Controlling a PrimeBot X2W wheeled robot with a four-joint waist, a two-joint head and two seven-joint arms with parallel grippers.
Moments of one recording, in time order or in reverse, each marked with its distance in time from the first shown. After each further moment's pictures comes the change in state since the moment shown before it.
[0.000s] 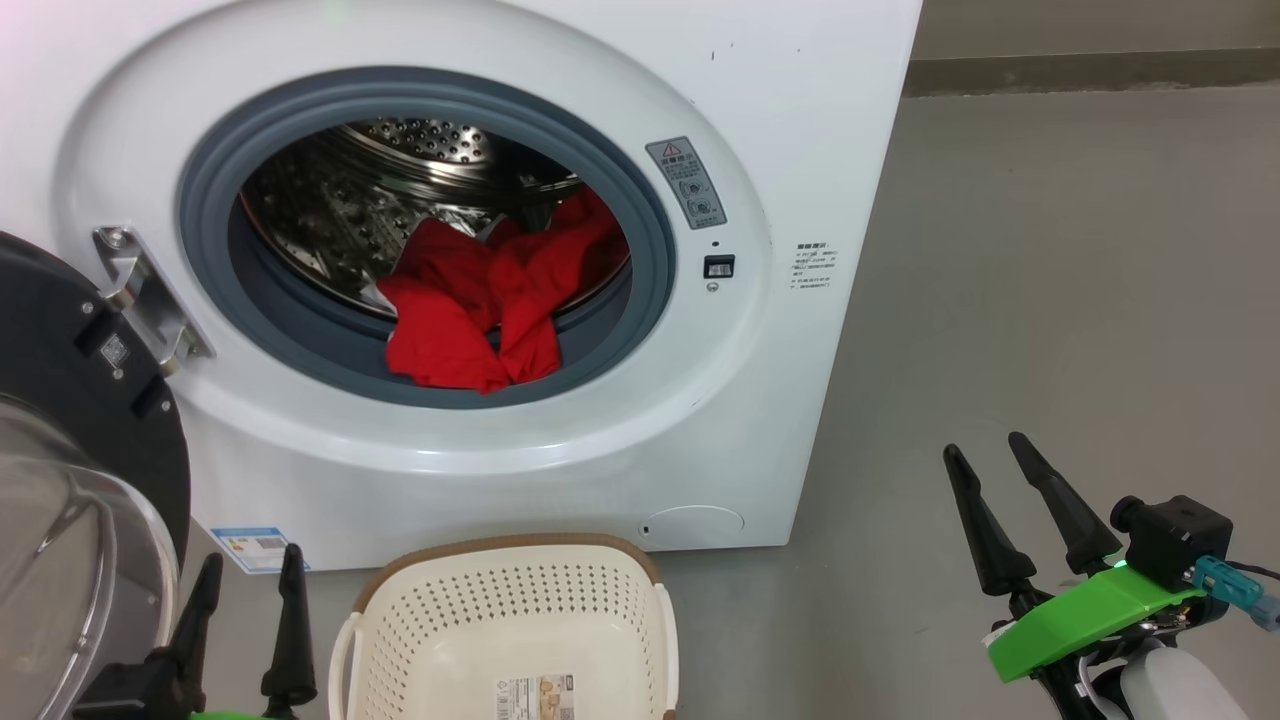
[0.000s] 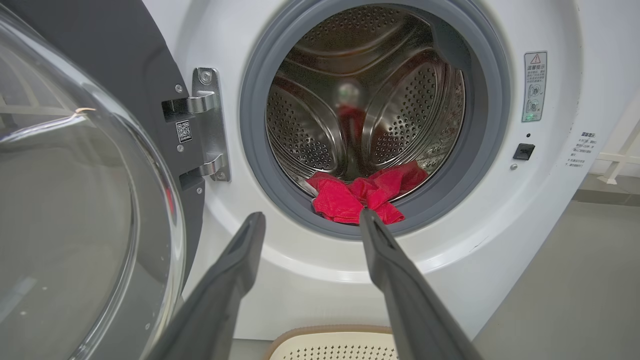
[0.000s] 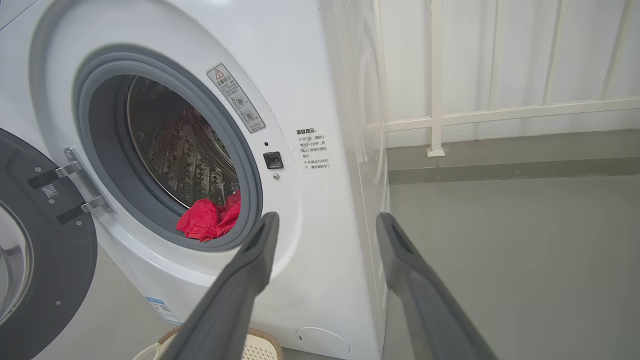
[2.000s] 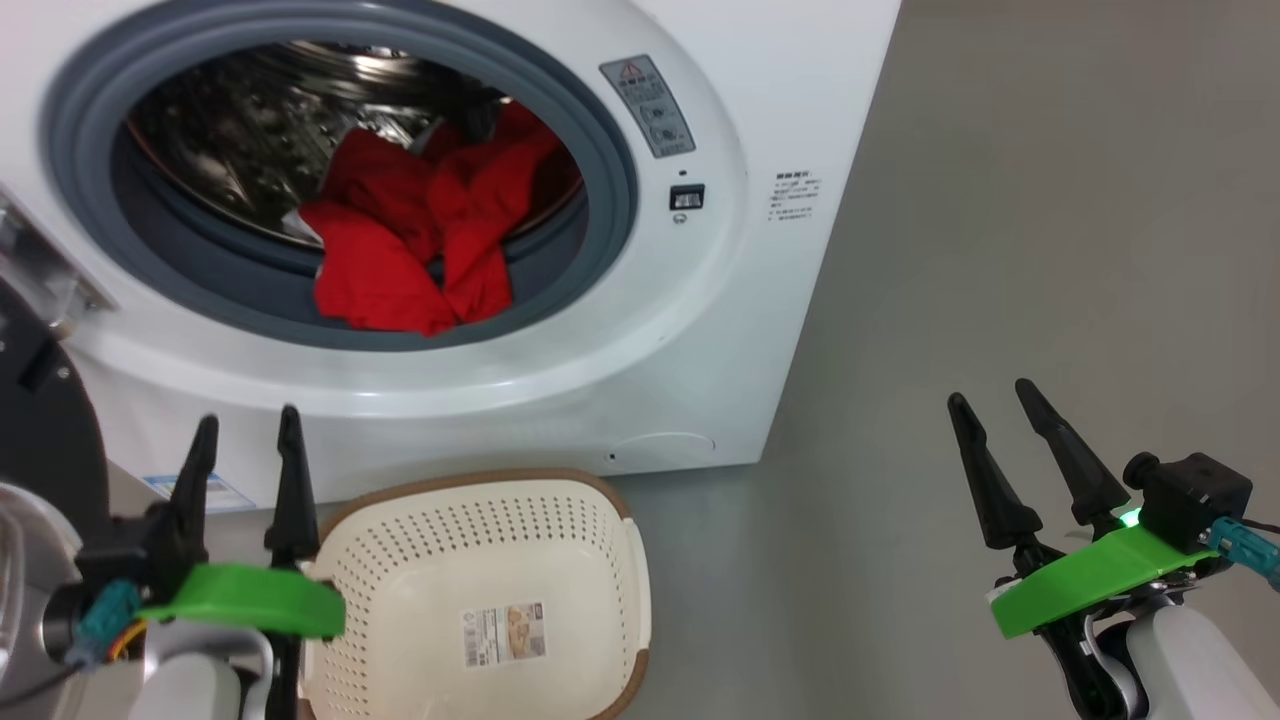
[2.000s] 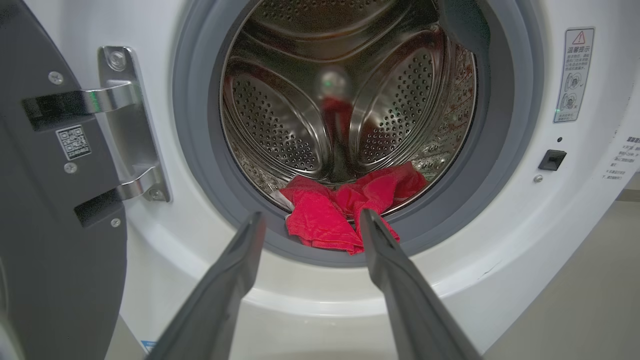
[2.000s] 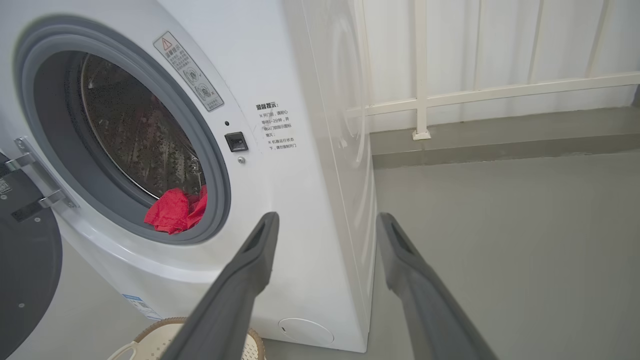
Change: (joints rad) left arm -0.261 -0.022 -0.014 0.137 0.015 0.010 0.003; right arm -0.052 -0.005 -0.007 -0.040 -0.001 0.000 0.000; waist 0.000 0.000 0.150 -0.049
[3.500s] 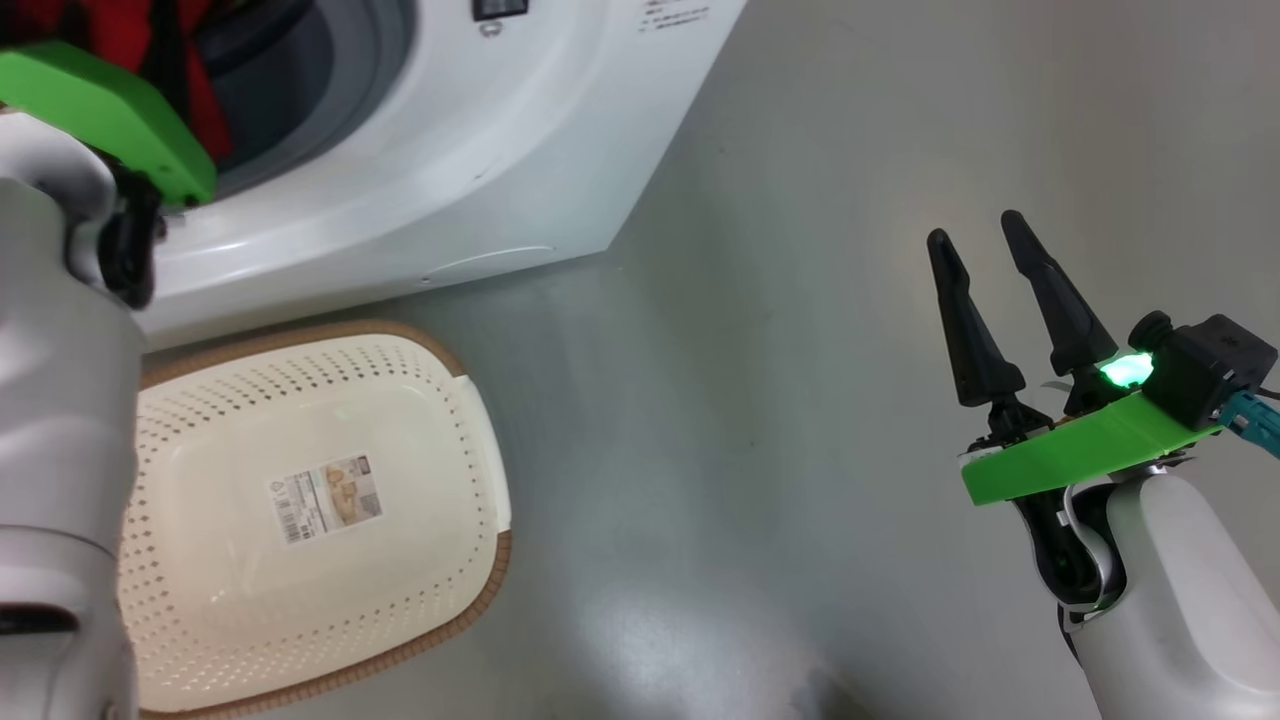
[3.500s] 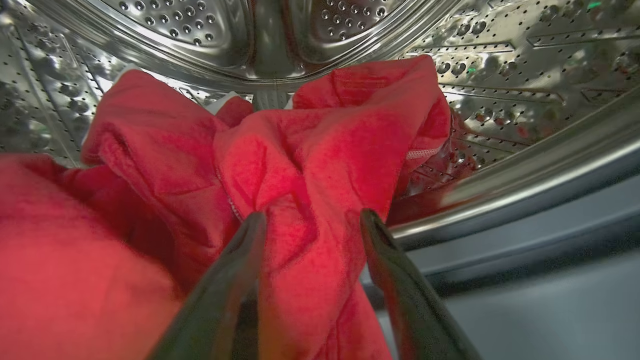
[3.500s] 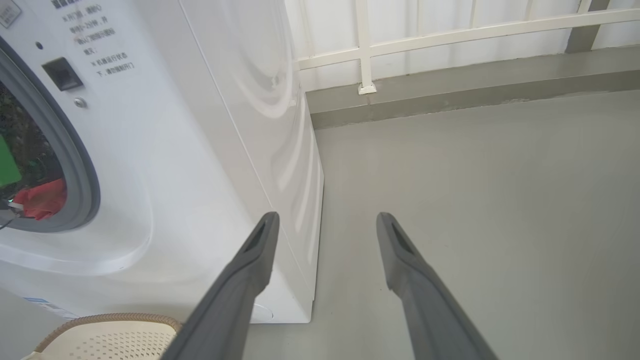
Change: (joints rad) left arm -0.959 0.048 -0.053 0.790 -0.058 -0.107 0.235; right arm -0.202 0.049 0.005 -0.054 0.003 0.000 0.000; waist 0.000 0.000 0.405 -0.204
